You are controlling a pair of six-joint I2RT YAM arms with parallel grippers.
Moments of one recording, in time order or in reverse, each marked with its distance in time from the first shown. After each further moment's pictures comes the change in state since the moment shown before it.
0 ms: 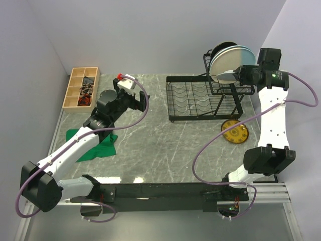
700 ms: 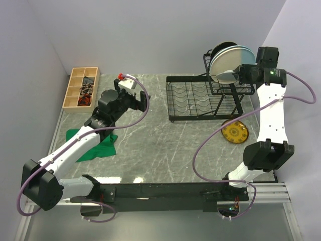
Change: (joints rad) left arm 0.000 0.017 0.000 0.000 0.000 -0.019; right arm 0.000 0.050 0.023 0.004 0.014 0.003
